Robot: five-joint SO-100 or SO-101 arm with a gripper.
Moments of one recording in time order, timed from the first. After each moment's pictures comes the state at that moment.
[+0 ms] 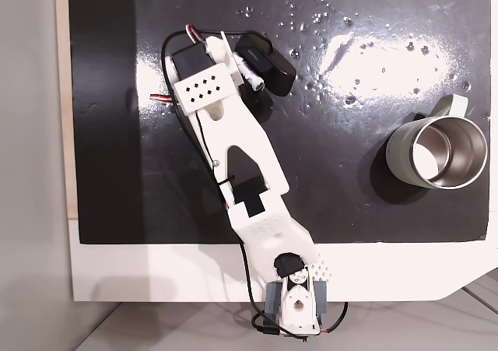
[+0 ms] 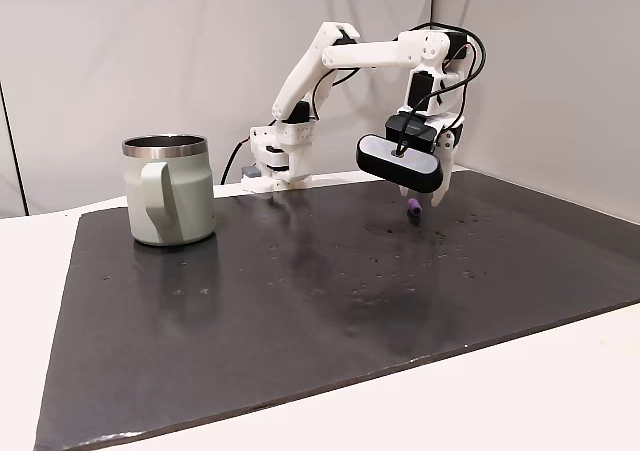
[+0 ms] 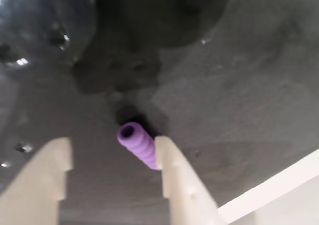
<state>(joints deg) -23.0 54.8 46.4 102.4 -19.2</state>
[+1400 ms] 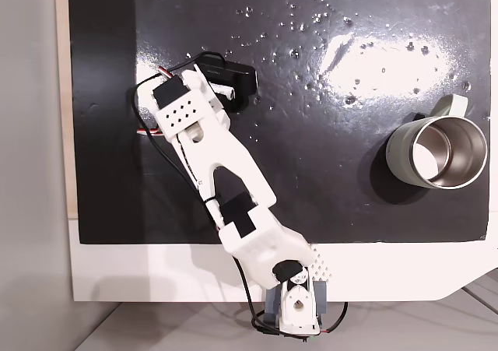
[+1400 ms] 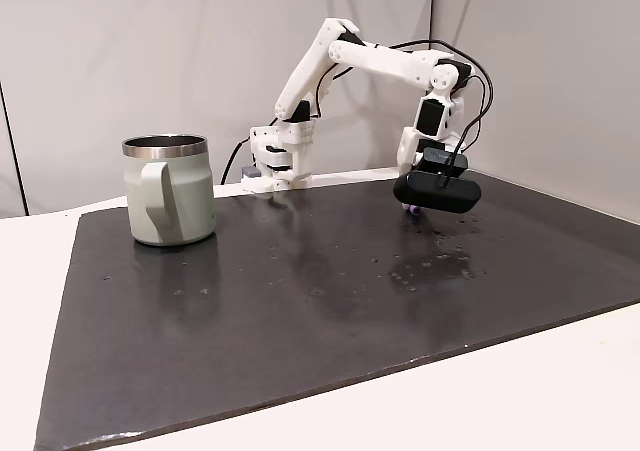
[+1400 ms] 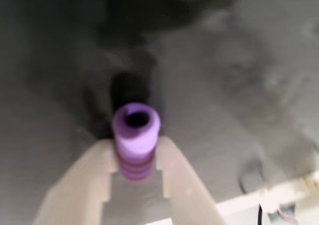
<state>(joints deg) -28.2 54.1 68.5 87.1 -42.2</state>
